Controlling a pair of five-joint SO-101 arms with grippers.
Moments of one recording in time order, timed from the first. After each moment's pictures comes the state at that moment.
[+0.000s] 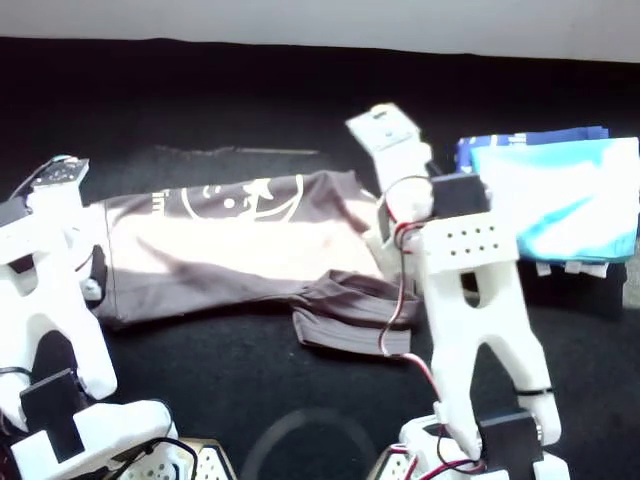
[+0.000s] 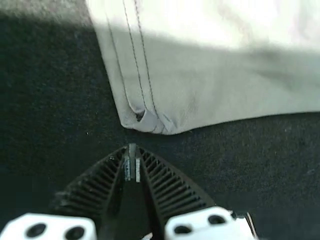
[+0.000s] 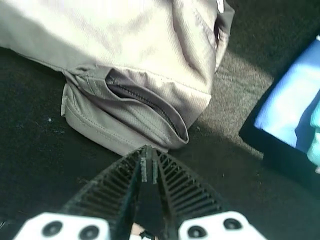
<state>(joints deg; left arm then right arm) -34.6 -7.6 26.5 75.8 -23.4 -18.1 -16.6 9.4 88.8 18.2</state>
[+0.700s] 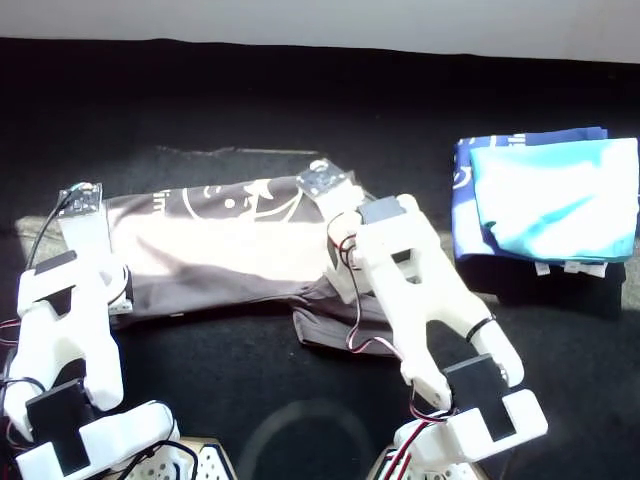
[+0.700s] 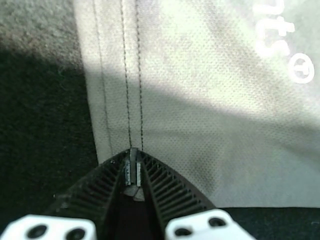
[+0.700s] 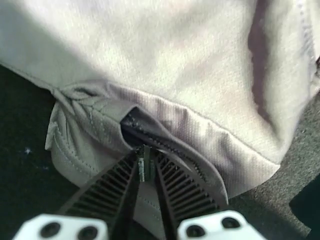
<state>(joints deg) -32.5 -8.4 50.3 42.4 -14.7 -25.7 -1.6 24.0 69.5 18.1</state>
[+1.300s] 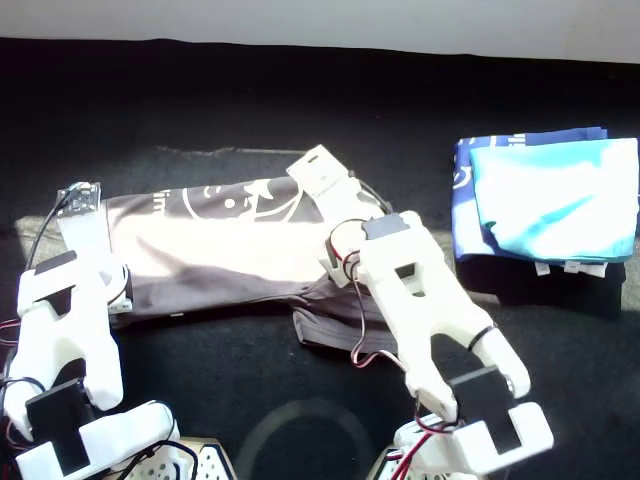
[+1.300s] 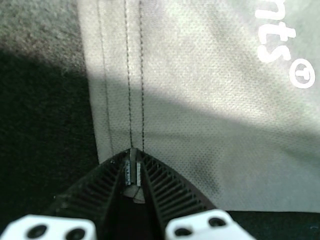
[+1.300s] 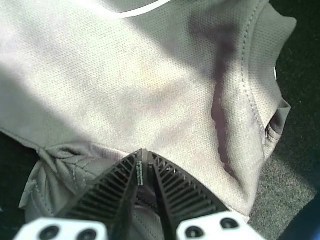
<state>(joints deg) -32.5 -8.4 50.4 41.7 -14.3 -25.7 -4.2 32.0 46.5 21.6</state>
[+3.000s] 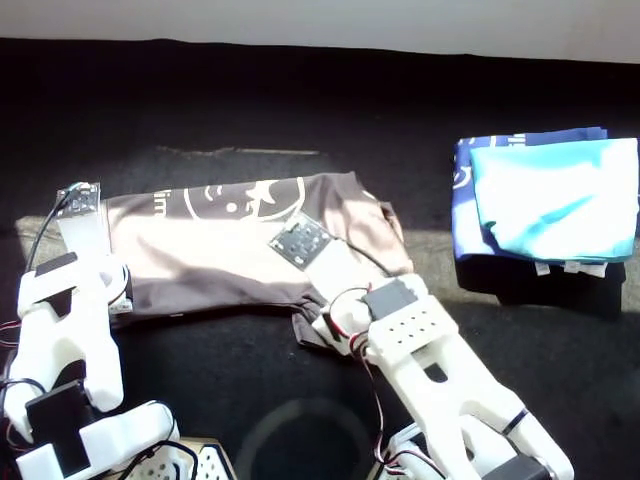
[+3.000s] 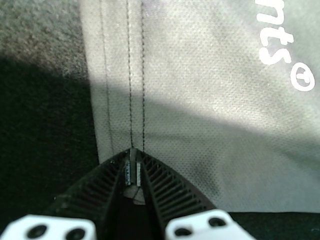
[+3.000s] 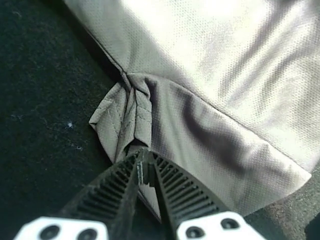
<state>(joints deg) -32.6 -8.5 50.9 40.8 -14.3 -34.5 -31.6 56.4 51.2 23.0</state>
